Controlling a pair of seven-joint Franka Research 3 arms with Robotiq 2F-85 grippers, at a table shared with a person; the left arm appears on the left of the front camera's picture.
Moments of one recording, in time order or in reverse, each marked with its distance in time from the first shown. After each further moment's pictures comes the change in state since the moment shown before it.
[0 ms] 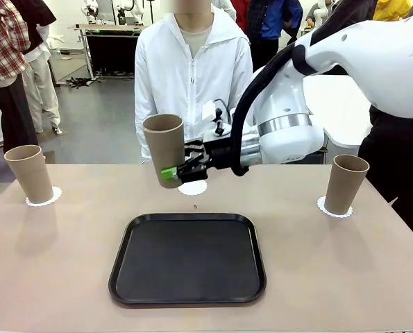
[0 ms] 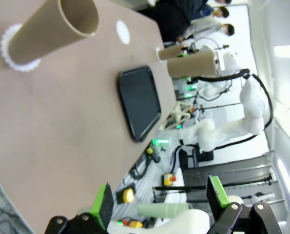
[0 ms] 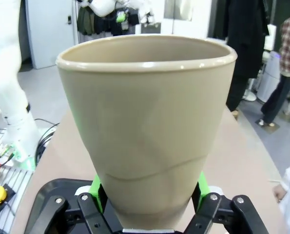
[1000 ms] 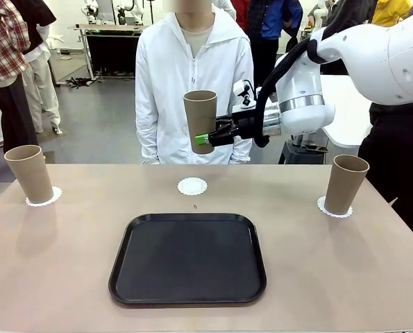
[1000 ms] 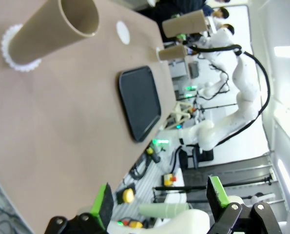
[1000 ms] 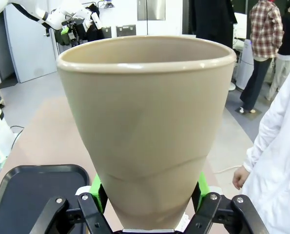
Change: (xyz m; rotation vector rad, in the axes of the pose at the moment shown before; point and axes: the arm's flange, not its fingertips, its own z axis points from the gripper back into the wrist) left arm 0.000 0.000 0.000 0.000 -0.001 0.000; right arm -0.020 -0.139 0.058 -0.064 -0.002 -0.081
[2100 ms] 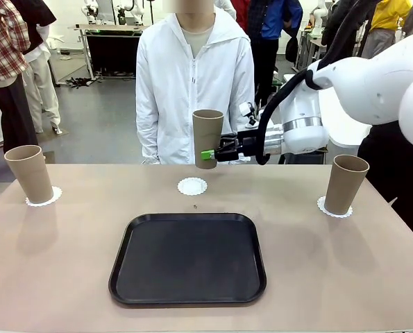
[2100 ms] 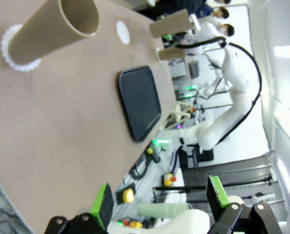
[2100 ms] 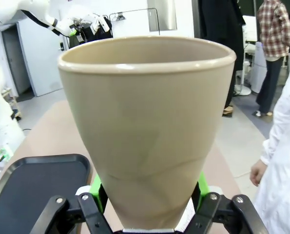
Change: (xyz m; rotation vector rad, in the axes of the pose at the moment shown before) left arm 0.000 0.000 0.000 0.000 0.000 0.000; right arm -0.074 -0.031 -0.009 0.093 -0.075 -0.074
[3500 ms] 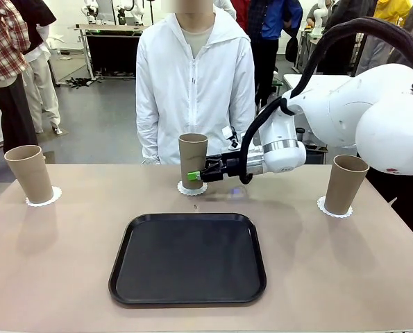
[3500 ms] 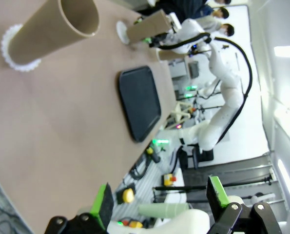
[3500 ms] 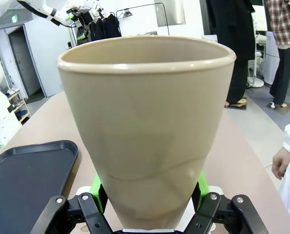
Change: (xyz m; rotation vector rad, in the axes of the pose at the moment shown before) left arm 0.000 0.000 0.000 0.000 0.000 0.000; right arm -0.064 -0.017 -0.054 0.054 0.007 -0.054
